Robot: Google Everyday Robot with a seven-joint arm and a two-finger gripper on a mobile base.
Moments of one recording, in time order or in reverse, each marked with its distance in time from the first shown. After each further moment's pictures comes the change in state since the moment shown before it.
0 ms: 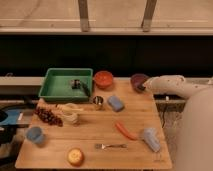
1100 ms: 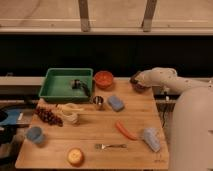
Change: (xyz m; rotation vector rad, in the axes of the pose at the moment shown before) arm 0.011 0.055 0.031 -0.061 0.063 -0.054
